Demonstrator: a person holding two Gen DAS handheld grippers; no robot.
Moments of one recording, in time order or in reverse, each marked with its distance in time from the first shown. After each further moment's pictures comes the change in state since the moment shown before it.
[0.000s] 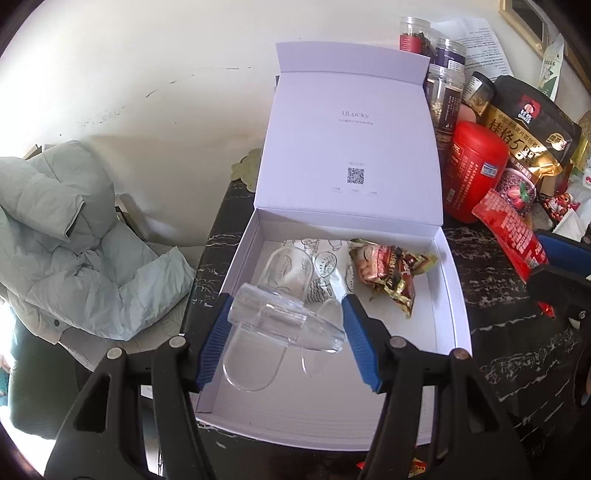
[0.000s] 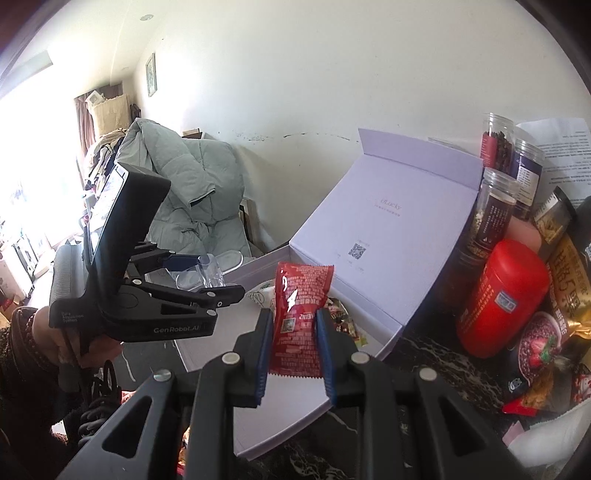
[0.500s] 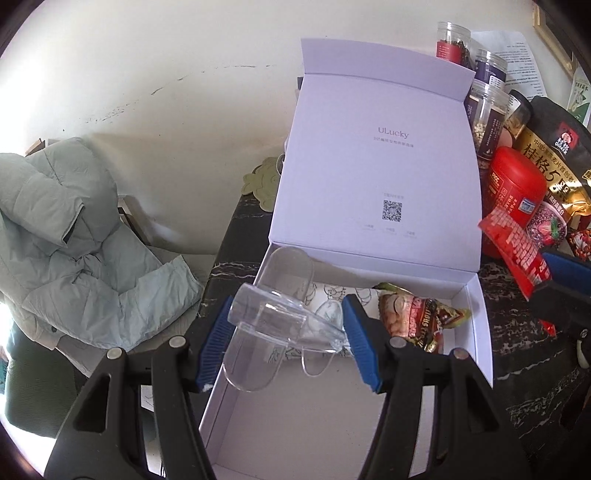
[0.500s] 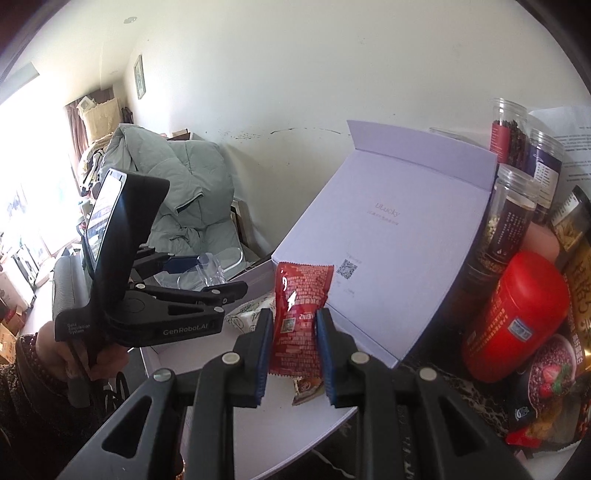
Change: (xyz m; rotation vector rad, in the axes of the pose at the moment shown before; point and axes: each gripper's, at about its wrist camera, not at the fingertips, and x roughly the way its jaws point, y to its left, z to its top) left arm 0.043 0.013 0.039 -0.047 0.001 0.038; right arm 0.047 -0.028 0.030 0.028 0.034 0.018
